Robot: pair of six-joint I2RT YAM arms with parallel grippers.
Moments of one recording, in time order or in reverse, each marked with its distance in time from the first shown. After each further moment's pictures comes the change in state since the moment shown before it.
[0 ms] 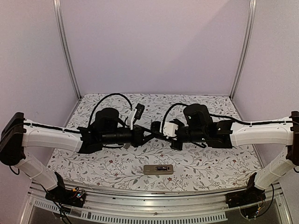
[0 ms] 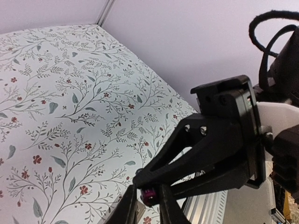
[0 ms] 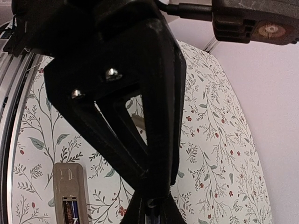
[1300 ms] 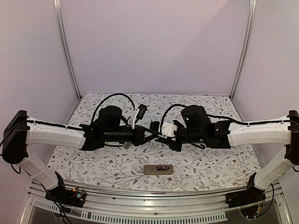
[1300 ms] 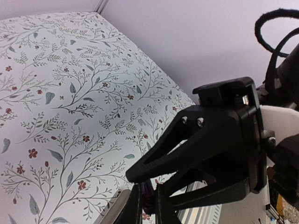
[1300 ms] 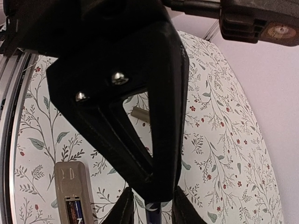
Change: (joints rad) left arm 0.023 0.043 0.043 -0.053 0.077 -0.011; right arm 0.001 0.025 0.005 -0.016 0.026 0.052
